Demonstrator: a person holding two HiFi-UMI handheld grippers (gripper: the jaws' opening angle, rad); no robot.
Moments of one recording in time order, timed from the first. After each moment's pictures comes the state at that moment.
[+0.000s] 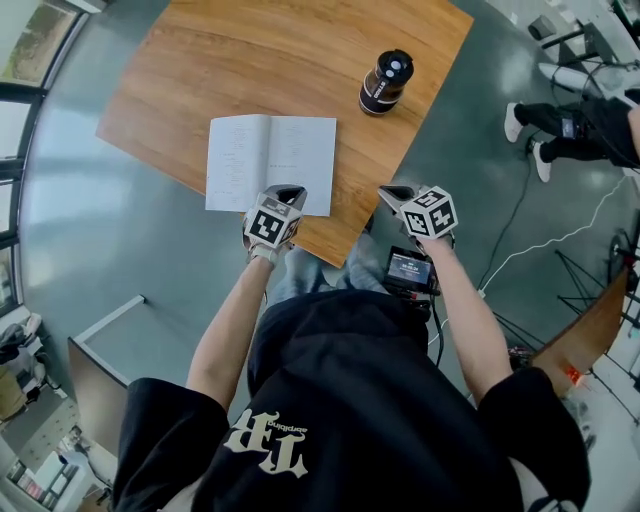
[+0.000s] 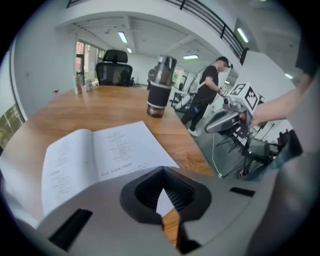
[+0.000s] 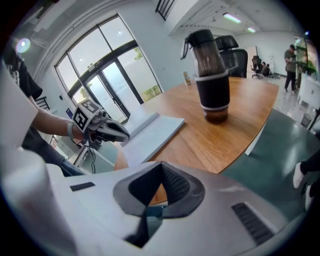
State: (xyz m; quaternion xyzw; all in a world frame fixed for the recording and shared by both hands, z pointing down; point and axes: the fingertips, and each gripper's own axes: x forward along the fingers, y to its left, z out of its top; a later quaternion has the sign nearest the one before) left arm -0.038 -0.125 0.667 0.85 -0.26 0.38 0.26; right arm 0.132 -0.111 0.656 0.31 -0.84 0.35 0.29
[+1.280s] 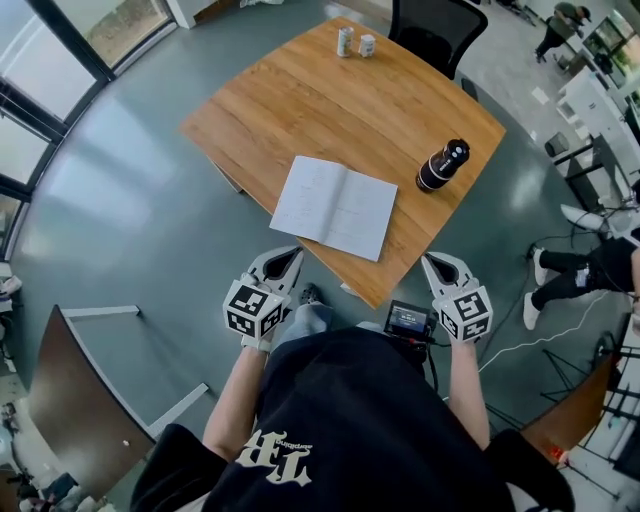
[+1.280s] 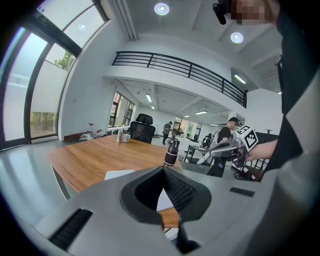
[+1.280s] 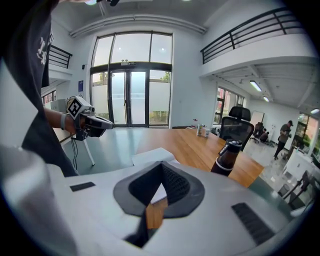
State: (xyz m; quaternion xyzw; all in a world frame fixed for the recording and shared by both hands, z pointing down) left arm -0.205 -0.022 0.451 0.88 -0.44 0.09 0.18; right arm 0.049 -0.041 0.449 0.37 -0.89 0.07 0.26
